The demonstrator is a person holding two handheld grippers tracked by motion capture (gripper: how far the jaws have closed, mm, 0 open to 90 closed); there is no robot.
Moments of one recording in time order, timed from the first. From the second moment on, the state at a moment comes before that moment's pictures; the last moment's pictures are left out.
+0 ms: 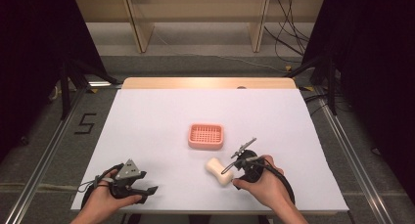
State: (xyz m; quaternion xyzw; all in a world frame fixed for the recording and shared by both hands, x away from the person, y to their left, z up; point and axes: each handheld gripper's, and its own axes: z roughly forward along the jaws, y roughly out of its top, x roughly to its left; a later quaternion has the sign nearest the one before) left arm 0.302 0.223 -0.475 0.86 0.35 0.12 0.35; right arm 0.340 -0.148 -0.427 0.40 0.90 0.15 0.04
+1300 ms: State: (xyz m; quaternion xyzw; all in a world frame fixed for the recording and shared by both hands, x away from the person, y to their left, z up) left arm 0.302 0.221 -0.474 0.87 0.34 0.12 0.35; right arm 0.385 -0.101 -0.421 0.35 0.93 0.09 0.04
